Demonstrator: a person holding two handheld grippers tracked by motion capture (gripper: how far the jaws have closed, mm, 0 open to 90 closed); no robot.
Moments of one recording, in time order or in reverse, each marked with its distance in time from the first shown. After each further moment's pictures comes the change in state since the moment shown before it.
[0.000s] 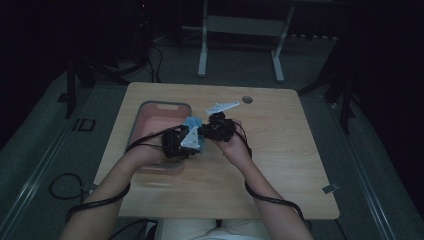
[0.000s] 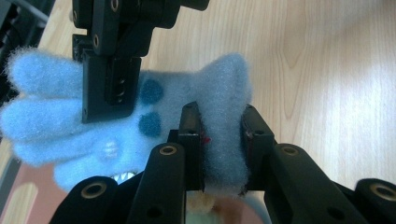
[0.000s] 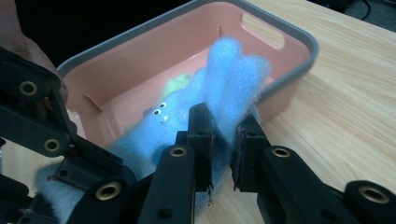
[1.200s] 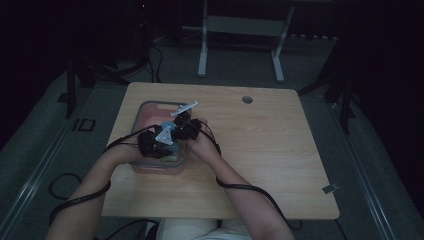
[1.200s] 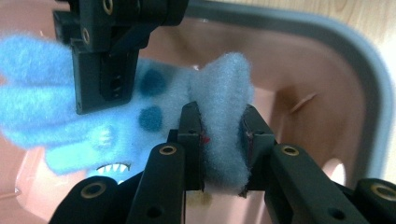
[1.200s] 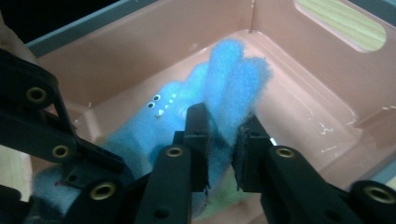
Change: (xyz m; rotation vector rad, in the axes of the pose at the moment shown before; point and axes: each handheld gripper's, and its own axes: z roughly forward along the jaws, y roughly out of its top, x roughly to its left) left arm 0.025 -0.088 0.017 0.123 -0.056 -0.123; right arm 0.022 0.021 0.106 0.139 -0.013 -0.036
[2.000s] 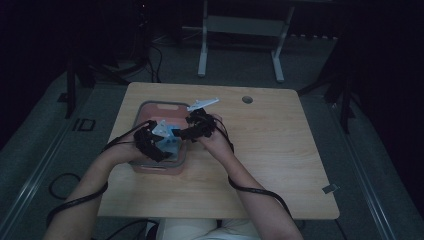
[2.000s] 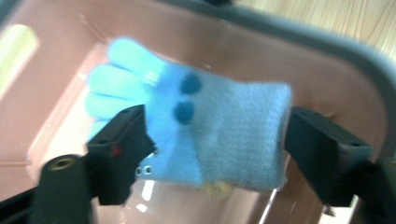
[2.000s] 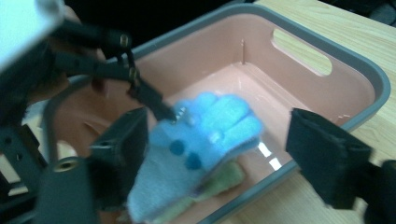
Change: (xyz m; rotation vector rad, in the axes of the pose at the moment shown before) left arm 0.010 -0.005 -0.016 -0.070 0.047 -0.191; right arm -0.014 -0.009 -0.051 -0.157 0.067 0.032
